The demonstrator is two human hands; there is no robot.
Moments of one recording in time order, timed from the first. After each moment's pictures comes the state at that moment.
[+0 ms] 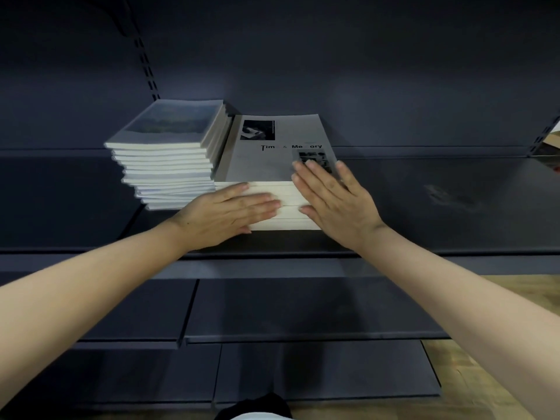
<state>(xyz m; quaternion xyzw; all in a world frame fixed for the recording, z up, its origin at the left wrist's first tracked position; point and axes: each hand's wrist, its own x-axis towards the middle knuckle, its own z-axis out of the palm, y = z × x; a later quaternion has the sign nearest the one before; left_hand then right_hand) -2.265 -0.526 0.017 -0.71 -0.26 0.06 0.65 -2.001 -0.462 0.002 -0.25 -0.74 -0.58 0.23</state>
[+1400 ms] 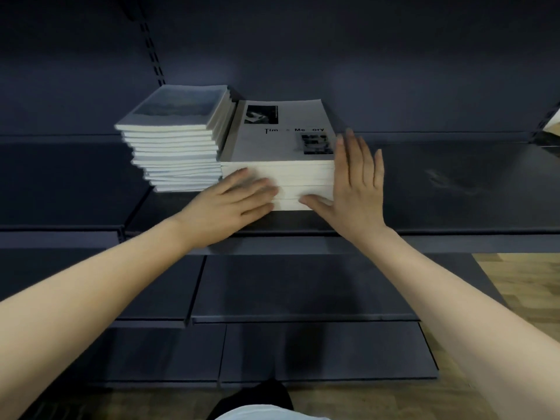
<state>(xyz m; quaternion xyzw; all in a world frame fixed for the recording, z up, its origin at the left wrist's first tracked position) -2.254 -0.563 0.017 -0.80 -0.30 -0.01 0.51 -2.004 -0.504 0.007 -0.49 -0.76 -0.26 0.33</state>
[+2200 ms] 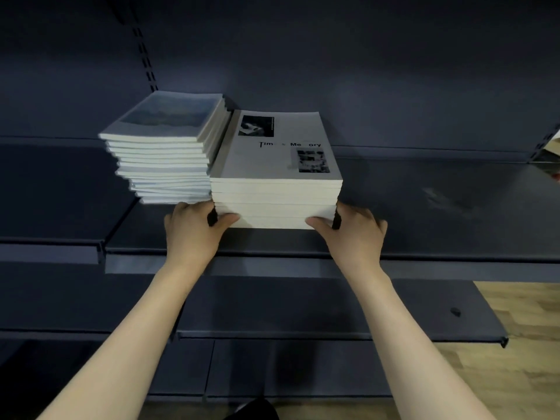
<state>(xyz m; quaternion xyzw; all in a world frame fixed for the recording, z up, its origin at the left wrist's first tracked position) -2.228 -0.573 0.004 -0.55 -0.76 -0.35 0.05 -2.002 -0.512 -0.005 -0.62 -0.72 0.00 0.33</state>
